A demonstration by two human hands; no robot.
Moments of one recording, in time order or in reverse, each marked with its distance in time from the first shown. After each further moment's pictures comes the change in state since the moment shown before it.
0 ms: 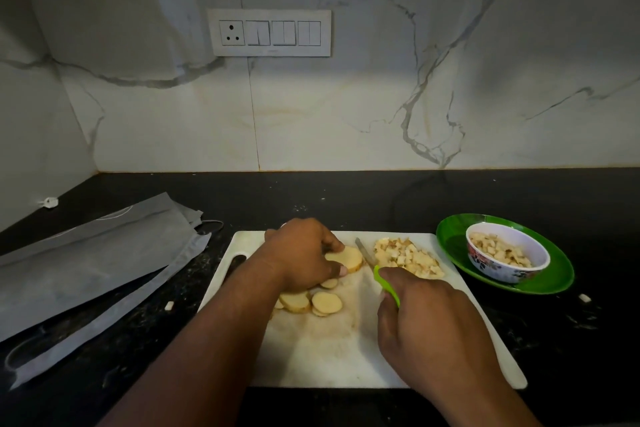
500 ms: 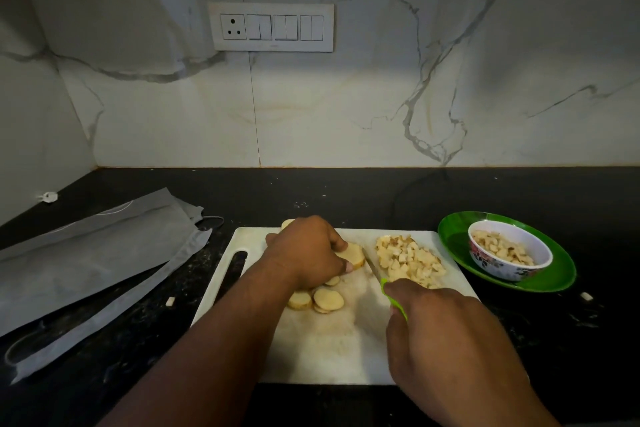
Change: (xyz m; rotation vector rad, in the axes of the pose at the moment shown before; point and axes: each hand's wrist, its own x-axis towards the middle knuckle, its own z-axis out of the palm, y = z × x) left_hand 0.005 0.008 0.010 -0.053 0.028 -0.092; right_hand -0.016 -0.007 -0.029 -0.073 -0.135 -0.045
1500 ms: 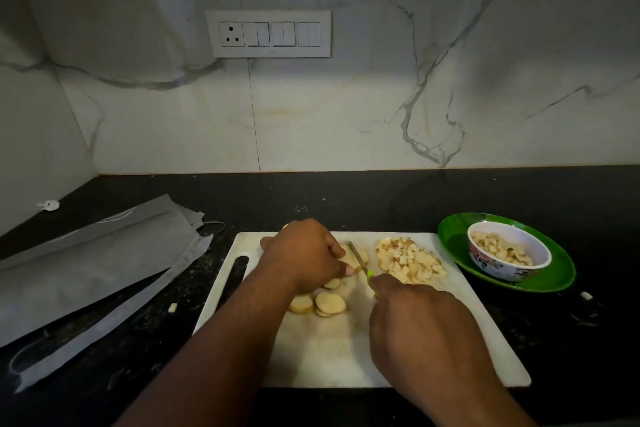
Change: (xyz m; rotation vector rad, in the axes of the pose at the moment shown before) left_hand -0.006 0.000 -0.004 0.031 0.053 -0.047; right_hand 0.013 -0.011 0.018 -0.029 0.011 0.006
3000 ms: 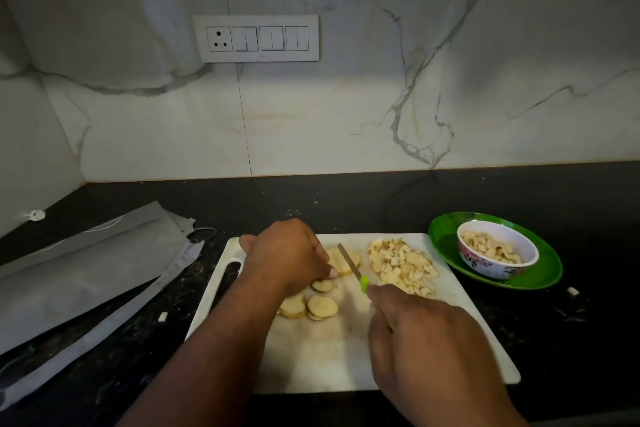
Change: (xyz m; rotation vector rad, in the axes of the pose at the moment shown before) left_hand 0.001 -0.004 -0.005 0.136 0.085 -0.060; right_hand -0.016 0.009 -0.003 0.083 0.173 -0.047
